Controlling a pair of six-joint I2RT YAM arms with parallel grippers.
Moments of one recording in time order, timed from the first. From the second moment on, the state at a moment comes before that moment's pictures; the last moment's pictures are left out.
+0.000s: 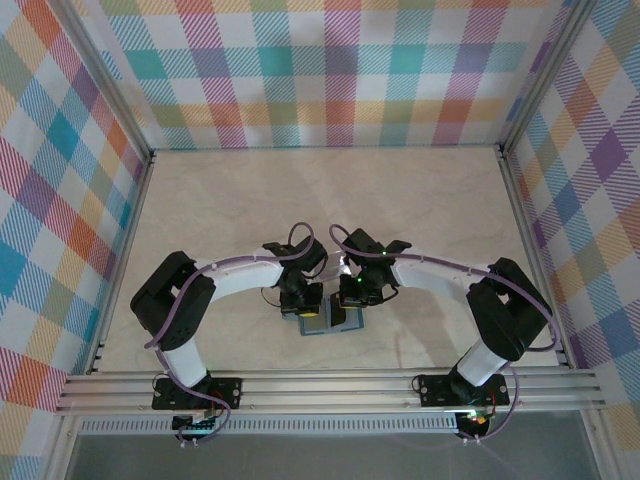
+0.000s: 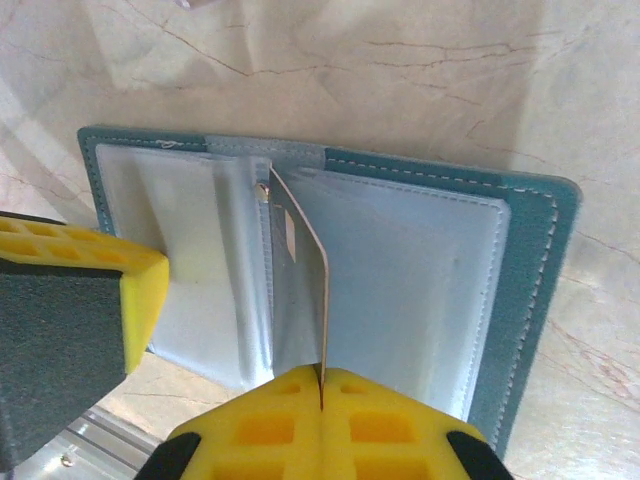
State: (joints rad) left arm -0.78 1.74 1.03 -0.71 0.27 -0.78; right arm 0.77 1.61 0.97 -0.65 -0.32 0.70
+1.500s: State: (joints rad) left arm -0.67 1.53 0.94 -0.74 0.20 -0.78; right arm 0.78 1.54 1.17 -0.74 -0.20 0.37
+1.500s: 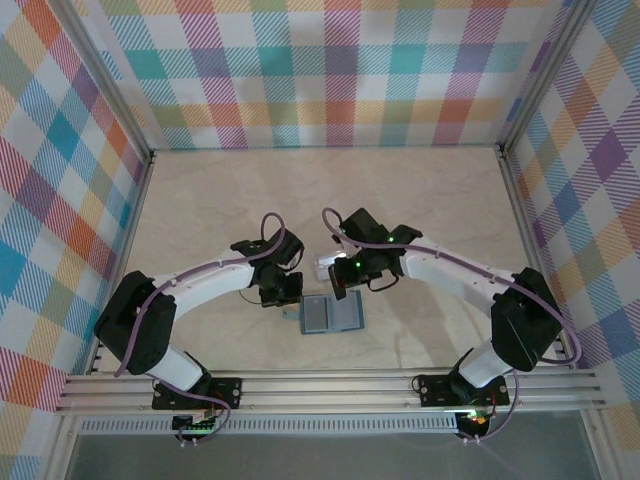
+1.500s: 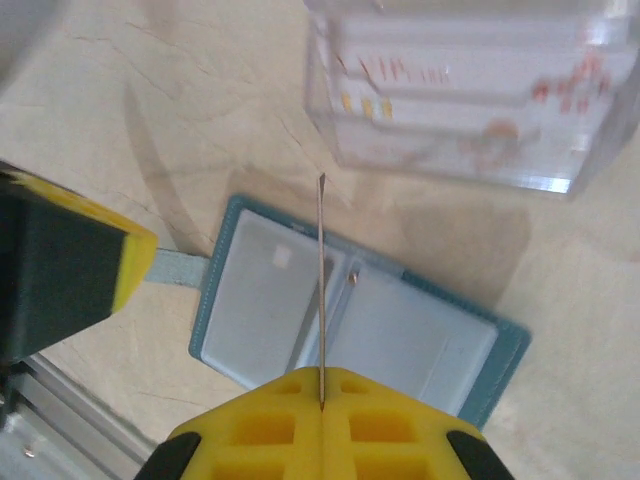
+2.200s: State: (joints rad) left arm -0.63 1.48 0.88 -0.73 0.23 -0.78; right arm 0.71 1.82 1.60 -1.00 -0.08 -0.91
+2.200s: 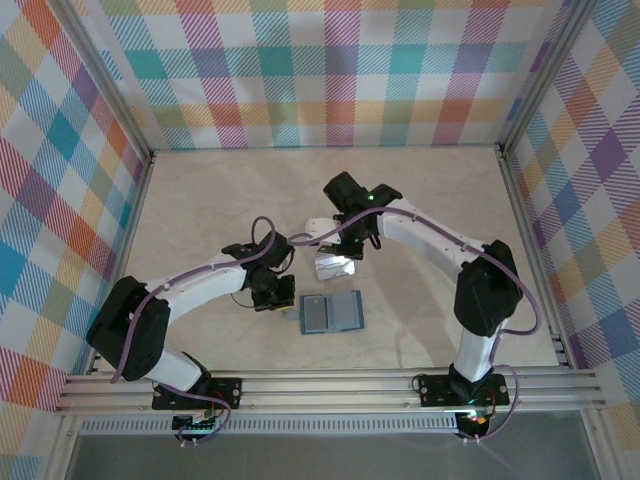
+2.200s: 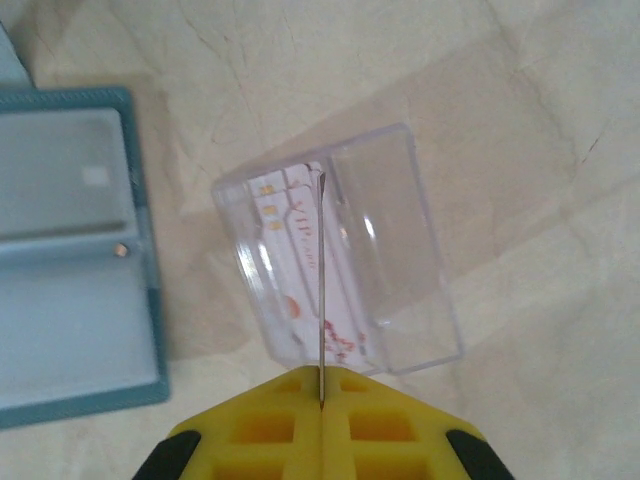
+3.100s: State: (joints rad) left arm -0.61 1.46 0.84 -0.73 0.23 -0.78; right arm 0.70 2.13 1.91 -1.23 -0.06 -1.14
